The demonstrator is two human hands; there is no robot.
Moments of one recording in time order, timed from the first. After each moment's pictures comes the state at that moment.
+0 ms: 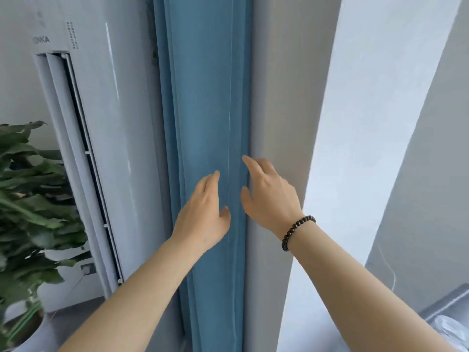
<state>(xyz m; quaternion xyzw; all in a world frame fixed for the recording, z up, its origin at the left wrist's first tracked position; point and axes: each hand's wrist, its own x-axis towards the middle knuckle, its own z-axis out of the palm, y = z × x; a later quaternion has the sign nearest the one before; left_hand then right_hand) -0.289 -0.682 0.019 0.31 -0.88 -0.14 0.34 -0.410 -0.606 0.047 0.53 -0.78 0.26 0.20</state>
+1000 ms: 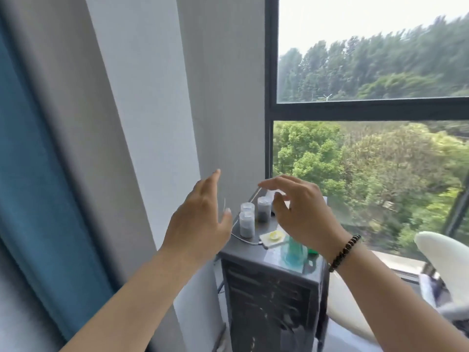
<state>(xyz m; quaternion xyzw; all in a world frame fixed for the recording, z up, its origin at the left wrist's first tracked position) -0.221 -0.386 0.018 -0.05 -0.93 -0.20 0.29 -0.267 -0.200 0.017 0.28 -0.85 0.35 0.27</state>
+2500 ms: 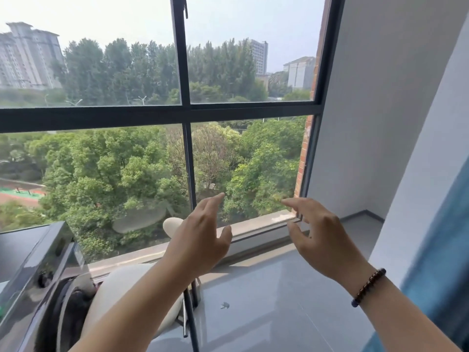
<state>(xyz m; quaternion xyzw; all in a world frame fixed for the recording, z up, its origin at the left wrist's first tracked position) -0.163 0.274 -0.020 -0.45 -0.83 -0.31 0.11 -0.017 0.453 -0.021 -0.10 -0.91 0.18 0.36</state>
